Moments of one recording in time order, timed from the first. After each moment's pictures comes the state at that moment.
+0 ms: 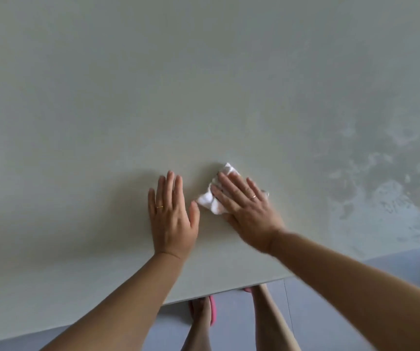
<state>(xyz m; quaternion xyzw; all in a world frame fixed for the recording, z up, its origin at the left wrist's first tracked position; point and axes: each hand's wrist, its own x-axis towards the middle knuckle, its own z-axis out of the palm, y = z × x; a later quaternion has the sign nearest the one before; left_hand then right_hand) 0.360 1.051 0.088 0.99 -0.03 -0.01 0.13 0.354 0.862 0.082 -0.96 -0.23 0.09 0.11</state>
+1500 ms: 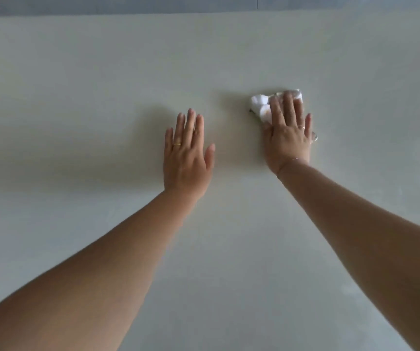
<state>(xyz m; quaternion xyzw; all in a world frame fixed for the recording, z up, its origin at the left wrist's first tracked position) 0.621 0.998 0.077 0.99 -0.03 0.00 0.14 0.668 0.802 0.073 -0.98 0.08 0.03 0.16</state>
